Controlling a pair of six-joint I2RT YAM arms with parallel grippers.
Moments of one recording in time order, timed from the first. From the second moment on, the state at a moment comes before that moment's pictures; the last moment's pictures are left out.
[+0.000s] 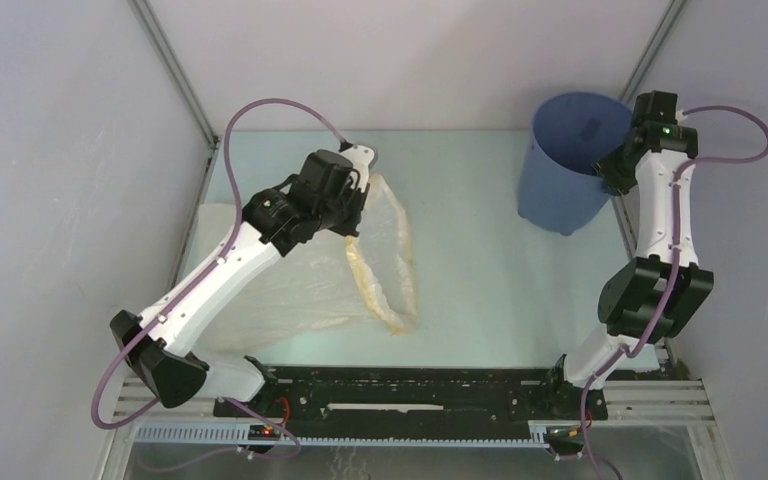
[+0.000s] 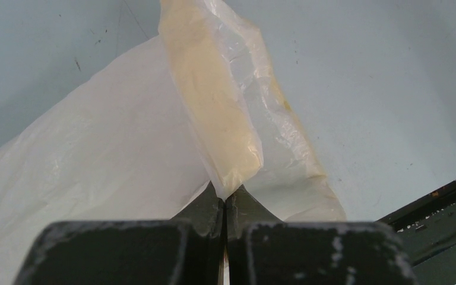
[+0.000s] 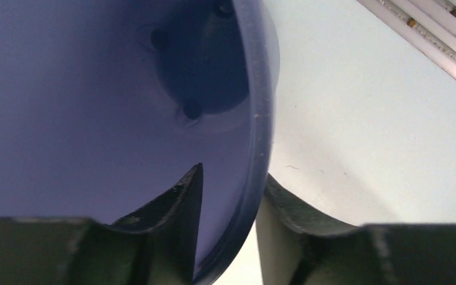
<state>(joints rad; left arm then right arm) -0.69 1.35 1.47 -0.84 -0.14 -0.15 -0.27 1.71 1.84 -1.11 0.14 0.73</state>
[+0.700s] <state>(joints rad) -0.68 1.34 1.52 -0.92 -0.23 -0.21 0.00 1.44 1.63 -1.26 0.06 0.60</state>
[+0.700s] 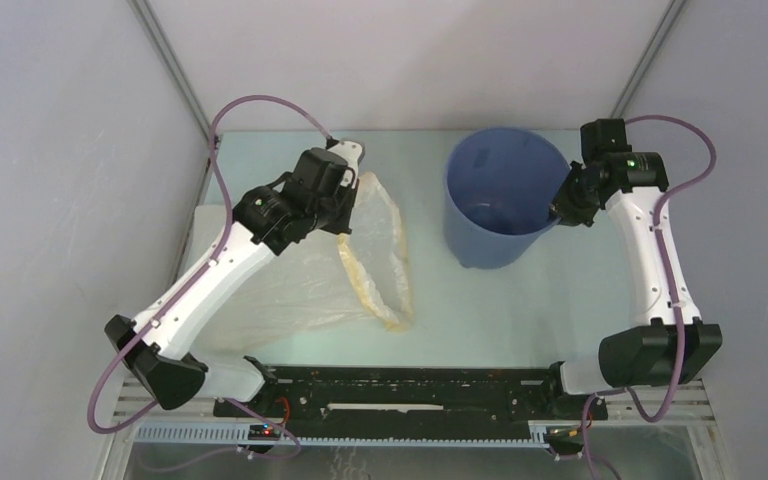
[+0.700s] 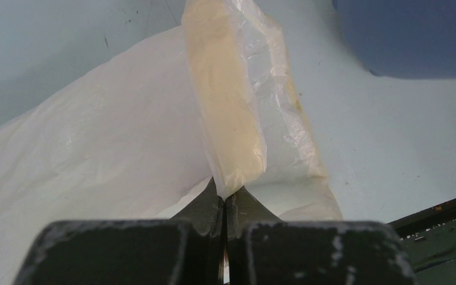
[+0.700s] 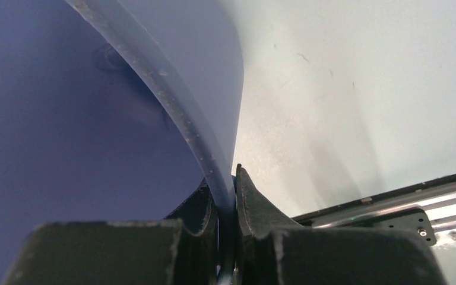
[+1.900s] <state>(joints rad) -0.68 0.99 1.51 -0.87 -0.51 -0.23 0.34 1.43 2.08 -1.41 0.09 0.34</state>
